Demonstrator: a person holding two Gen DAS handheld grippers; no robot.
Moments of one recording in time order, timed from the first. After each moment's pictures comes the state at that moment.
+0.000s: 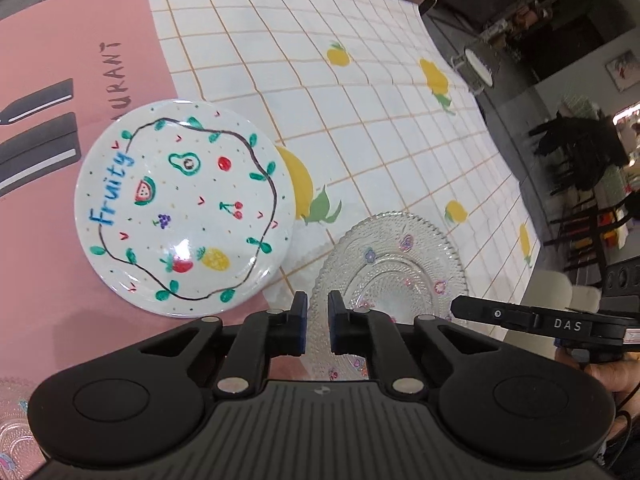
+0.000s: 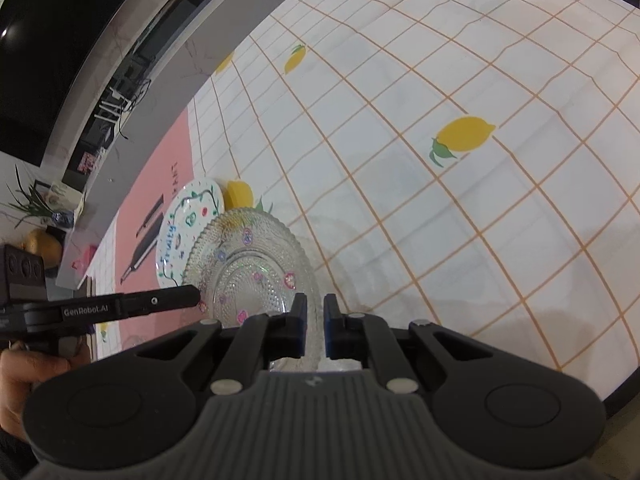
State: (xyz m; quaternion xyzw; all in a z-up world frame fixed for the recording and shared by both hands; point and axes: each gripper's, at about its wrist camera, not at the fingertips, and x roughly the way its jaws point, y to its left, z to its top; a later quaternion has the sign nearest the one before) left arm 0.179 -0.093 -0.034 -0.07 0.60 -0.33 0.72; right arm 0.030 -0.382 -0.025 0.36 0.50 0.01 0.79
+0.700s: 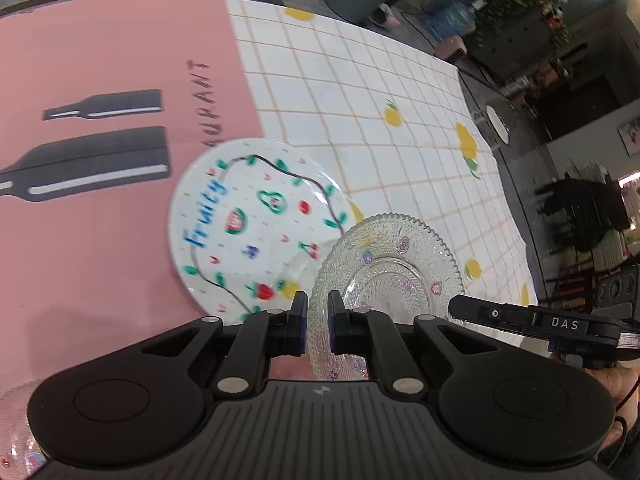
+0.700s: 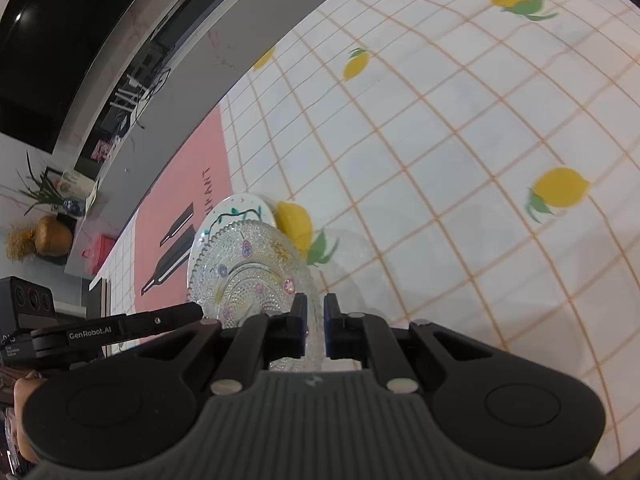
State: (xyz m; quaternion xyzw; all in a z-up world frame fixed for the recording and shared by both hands) left arm 0.203 -0.038 -0.031 -0.13 0.59 -0.28 0.75; right arm 0.096 -0.344 -0.014 0.33 0.51 0.05 0.79
